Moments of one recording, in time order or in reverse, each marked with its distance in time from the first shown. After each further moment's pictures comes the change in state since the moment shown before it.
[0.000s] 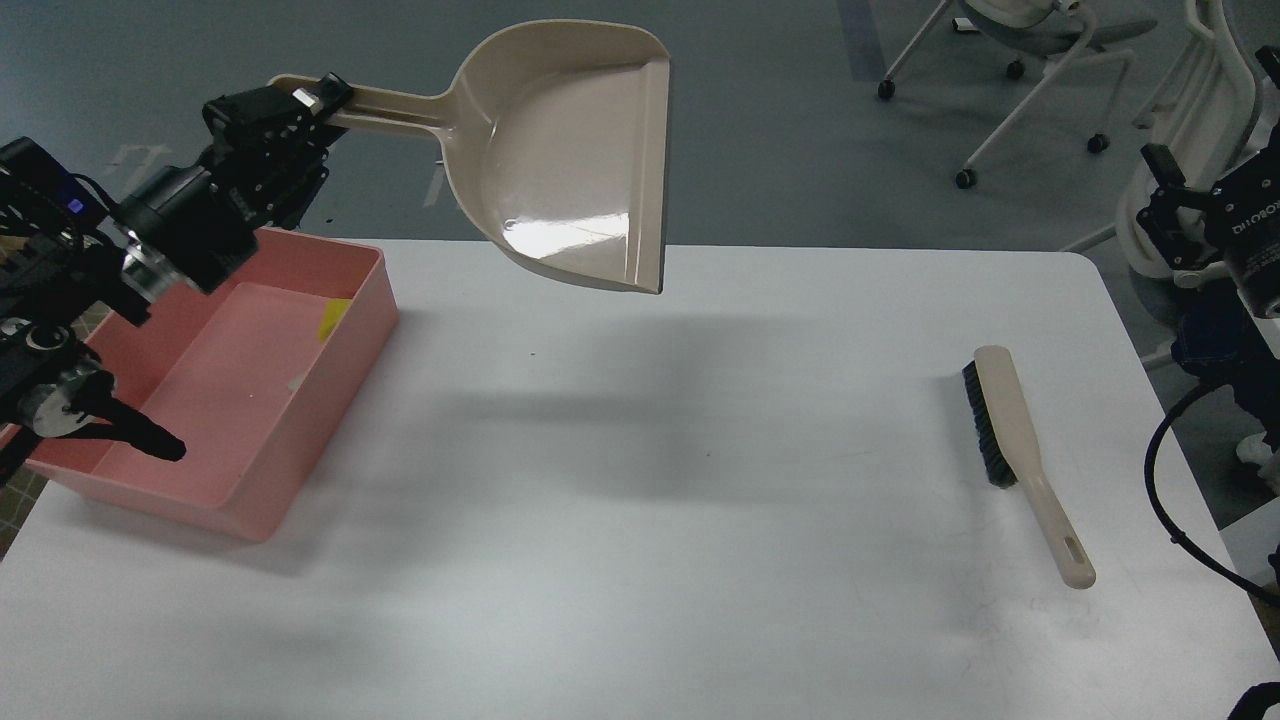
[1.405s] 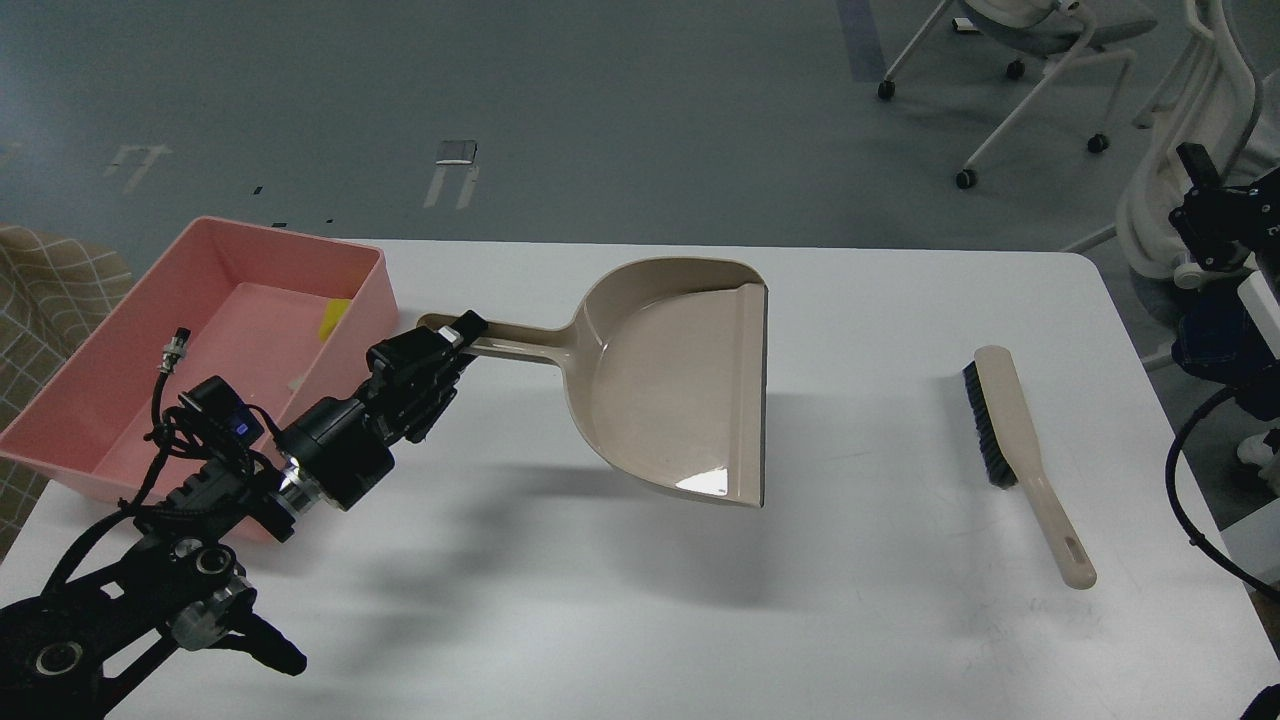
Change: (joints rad) left arm 0.323 -0.179 0.110 -0.121 0.175 0.183 0.004; right arm -0.005 -0.014 0.042 -0.006 0.001 0.000 0.000
